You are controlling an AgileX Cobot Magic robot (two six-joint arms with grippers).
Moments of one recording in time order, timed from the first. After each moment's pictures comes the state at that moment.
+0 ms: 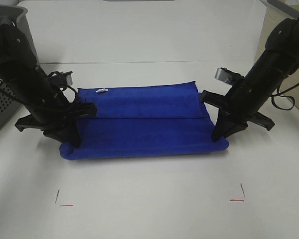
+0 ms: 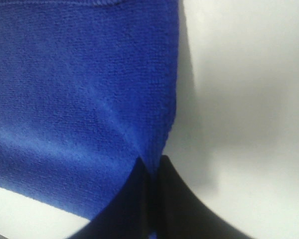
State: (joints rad) left arm -0.26 2.06 -1.23 -0.47 0.77 0.06; right arm 0.13 2.12 -1.29 0.50 0.92 -0.17
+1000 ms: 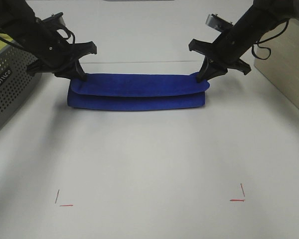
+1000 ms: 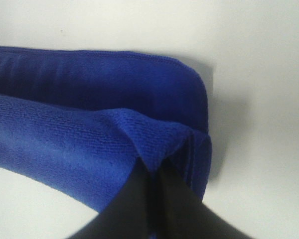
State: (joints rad) left arm -0.17 2.21 -1.67 -0.47 0.66 0.00; right arm 0.13 2.36 -1.91 0.49 0.97 -0.17
